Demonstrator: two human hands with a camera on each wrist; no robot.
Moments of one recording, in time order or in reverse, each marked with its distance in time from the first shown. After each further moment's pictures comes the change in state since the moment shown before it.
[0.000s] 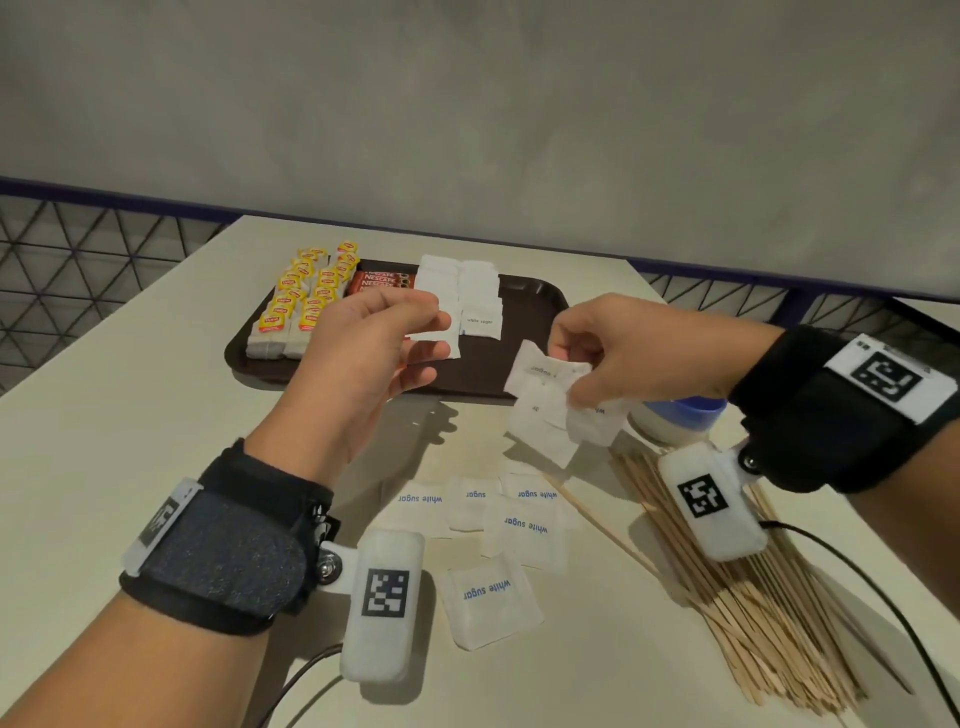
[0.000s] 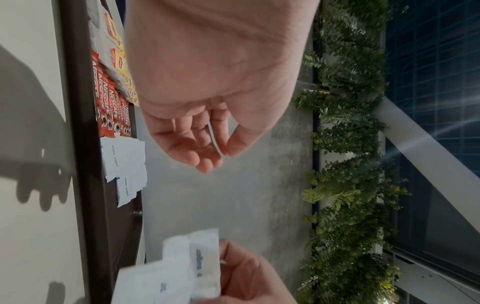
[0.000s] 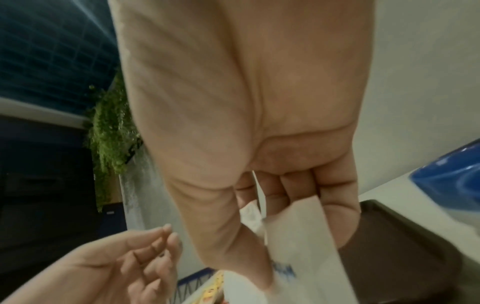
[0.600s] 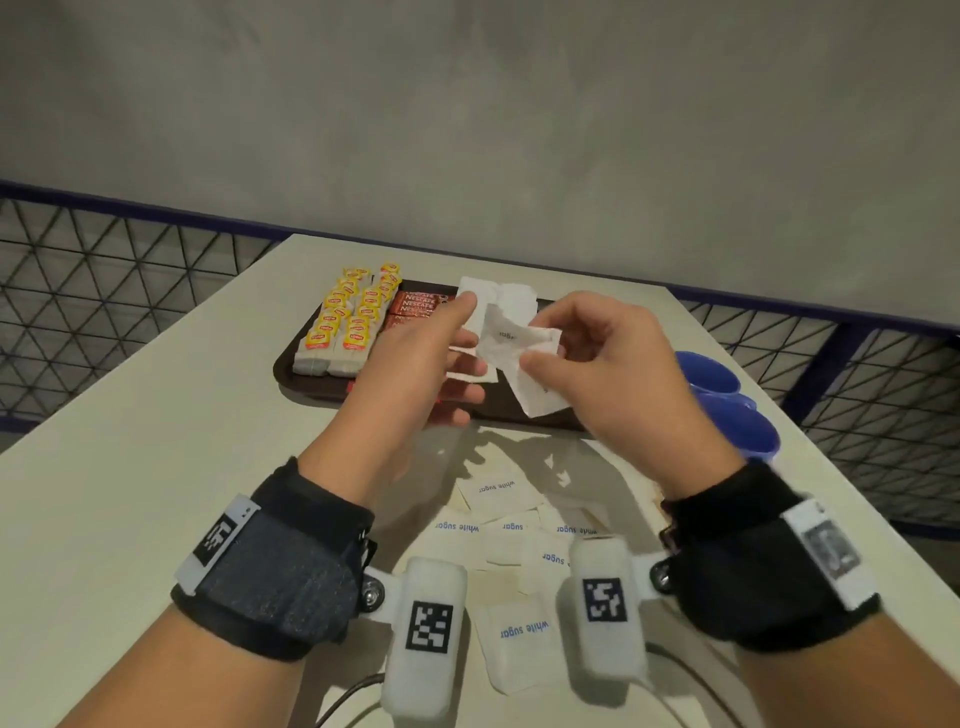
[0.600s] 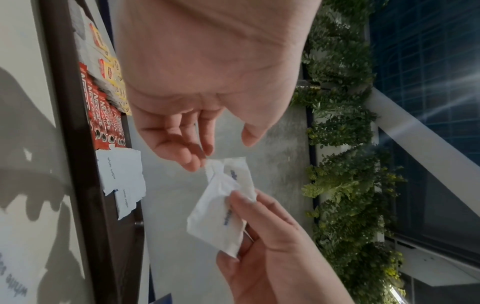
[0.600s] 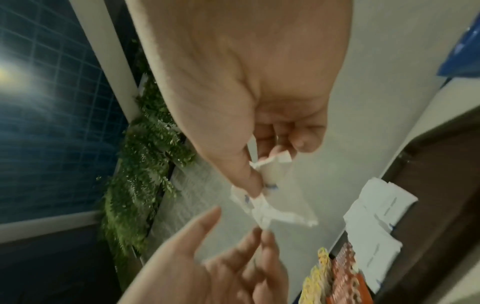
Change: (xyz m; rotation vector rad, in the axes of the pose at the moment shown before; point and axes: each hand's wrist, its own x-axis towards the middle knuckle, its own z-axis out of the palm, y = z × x) left_hand -0.001 0.010 0.002 0.138 0.035 -0.128; right_hand 0.022 -0.042 0.051 0.536 0.665 -0.166
